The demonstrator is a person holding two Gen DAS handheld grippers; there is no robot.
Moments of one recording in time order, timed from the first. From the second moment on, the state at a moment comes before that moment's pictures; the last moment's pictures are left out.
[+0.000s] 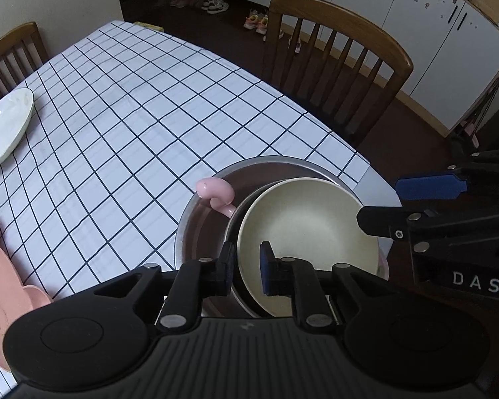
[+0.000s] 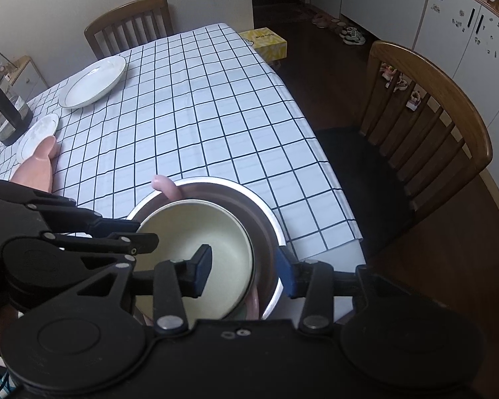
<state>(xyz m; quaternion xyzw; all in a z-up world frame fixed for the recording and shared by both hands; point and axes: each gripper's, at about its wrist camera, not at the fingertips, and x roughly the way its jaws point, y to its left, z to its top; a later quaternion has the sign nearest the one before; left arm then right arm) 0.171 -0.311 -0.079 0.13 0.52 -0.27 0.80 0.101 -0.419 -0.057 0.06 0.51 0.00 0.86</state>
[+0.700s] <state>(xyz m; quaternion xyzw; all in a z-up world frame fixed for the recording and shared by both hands) 0.136 -0.202 0.000 0.06 0.41 -0.22 0.88 0.083 -0.357 0.010 0.07 0.42 0.10 0.90</state>
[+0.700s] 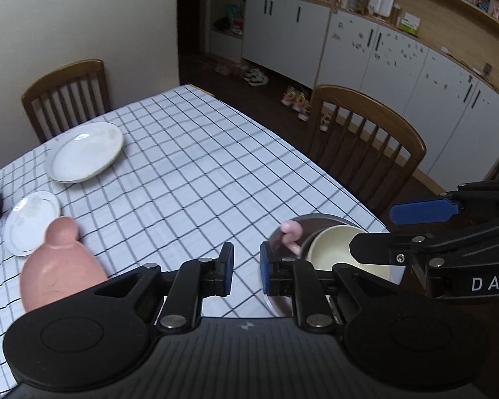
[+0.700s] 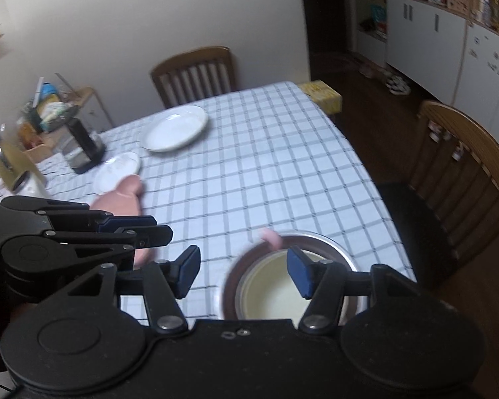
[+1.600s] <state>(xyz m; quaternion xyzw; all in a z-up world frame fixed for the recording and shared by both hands) 0.207 -0.064 0.021 -0.01 0.38 -0.06 0.92 0.194 -0.247 0.036 0.03 0.39 0.18 0.90</state>
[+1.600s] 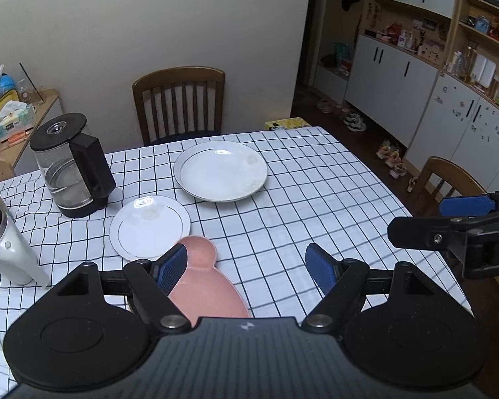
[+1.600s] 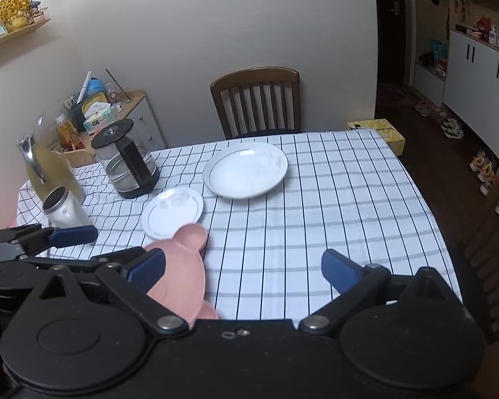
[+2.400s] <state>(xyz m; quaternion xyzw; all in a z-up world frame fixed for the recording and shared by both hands) 0.447 -0.013 -0.058 -0.02 0.45 0.00 0.89 0.438 -0.197 -0.039 -0.01 0.45 0.16 0.88</state>
